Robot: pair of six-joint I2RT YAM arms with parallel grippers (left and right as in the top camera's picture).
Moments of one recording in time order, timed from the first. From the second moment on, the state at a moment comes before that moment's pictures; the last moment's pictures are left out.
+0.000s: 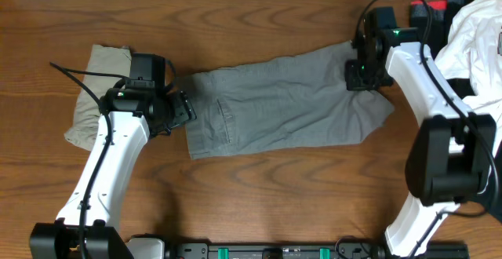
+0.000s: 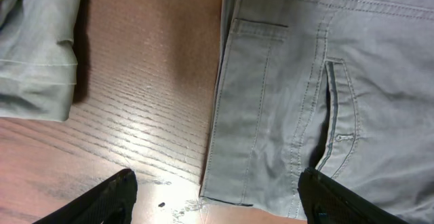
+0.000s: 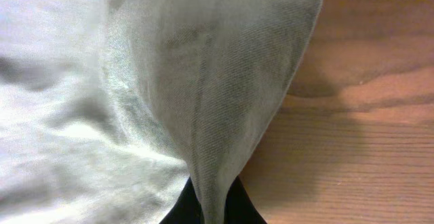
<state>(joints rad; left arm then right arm) -0.07 1.45 1.08 -0.90 0.05 -0.47 0.10 1.95 1.56 -0.97 -0.02 0.06</state>
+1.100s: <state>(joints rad) -0.07 1.45 1.08 -0.89 0.05 -0.47 0.53 2.02 1.56 -0.94 -0.03 0.16</state>
